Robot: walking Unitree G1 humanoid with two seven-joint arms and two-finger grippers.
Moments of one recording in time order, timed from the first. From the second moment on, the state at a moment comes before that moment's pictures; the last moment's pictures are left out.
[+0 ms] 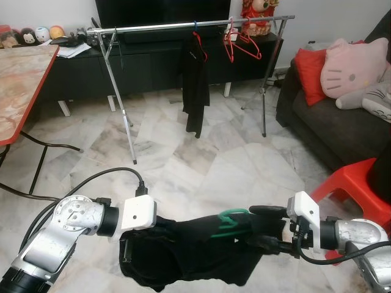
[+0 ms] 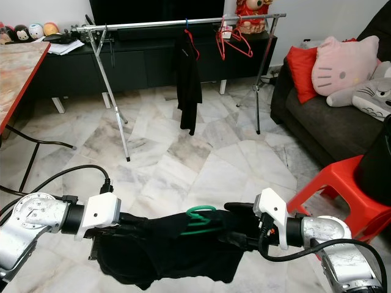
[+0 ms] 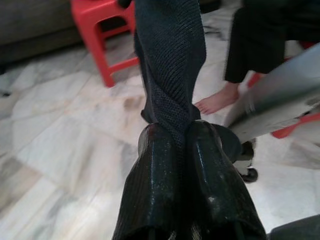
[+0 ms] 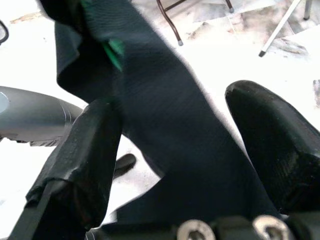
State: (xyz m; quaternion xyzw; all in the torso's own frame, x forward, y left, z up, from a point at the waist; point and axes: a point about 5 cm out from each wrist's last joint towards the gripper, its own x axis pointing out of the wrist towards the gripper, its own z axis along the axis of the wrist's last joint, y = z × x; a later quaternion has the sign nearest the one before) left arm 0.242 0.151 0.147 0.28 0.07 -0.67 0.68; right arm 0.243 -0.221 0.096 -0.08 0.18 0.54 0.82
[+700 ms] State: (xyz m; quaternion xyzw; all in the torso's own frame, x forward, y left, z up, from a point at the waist) left arm 0.246 0.136 0.158 0.28 0.04 -0.69 0.66; right arm 0.232 -0.217 0.078 -0.07 0.22 0.58 0.78
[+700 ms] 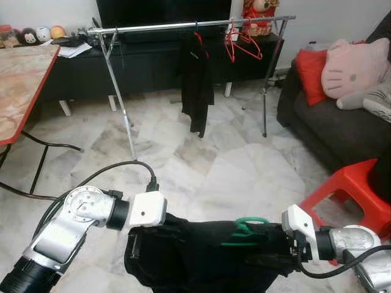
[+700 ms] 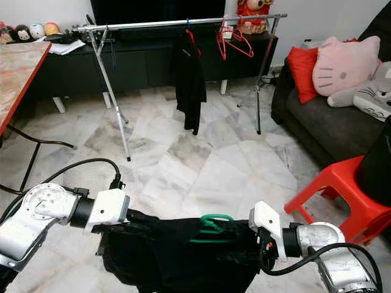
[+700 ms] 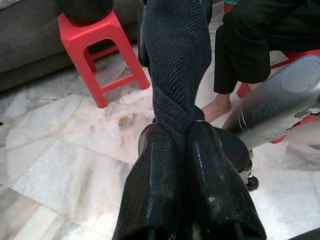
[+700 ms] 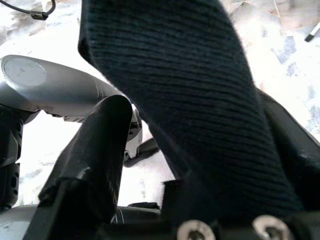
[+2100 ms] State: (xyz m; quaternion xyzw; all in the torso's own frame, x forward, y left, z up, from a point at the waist) left arm 0.269 0.134 0.168 0.23 0.03 -0.61 0.76; right arm 0.248 -0.211 0.072 -0.07 0.20 0.52 0.83
